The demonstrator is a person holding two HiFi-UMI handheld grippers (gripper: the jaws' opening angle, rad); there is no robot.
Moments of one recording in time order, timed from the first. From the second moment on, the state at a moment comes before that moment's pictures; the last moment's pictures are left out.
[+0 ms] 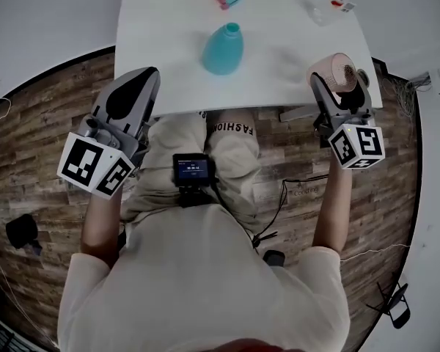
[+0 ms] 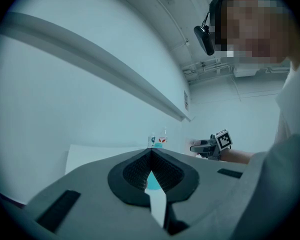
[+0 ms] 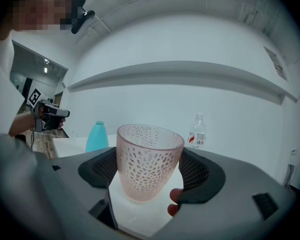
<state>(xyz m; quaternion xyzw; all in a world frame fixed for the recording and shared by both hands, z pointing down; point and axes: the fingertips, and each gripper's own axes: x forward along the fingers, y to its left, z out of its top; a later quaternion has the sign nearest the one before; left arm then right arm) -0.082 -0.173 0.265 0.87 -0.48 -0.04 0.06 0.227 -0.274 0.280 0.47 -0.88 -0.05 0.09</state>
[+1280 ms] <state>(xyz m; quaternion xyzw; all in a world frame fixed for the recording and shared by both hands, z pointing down) -0.080 -0.173 0.279 0.87 -0.48 -0.03 0.08 0.180 -0.318 0.345 0.43 -0.89 -0.02 0.17</state>
